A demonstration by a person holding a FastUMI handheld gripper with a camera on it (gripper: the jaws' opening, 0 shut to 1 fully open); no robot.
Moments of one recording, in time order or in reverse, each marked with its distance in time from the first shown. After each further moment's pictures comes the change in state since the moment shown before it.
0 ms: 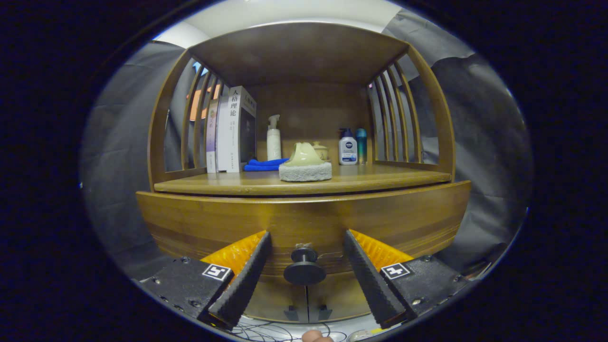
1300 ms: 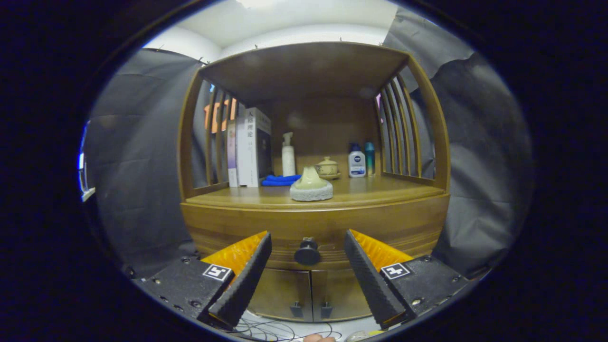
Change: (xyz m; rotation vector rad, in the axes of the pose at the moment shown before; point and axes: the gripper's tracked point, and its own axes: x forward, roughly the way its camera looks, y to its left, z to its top) arm -0.090 -0.003 0.040 0.006 -0.038 0.162
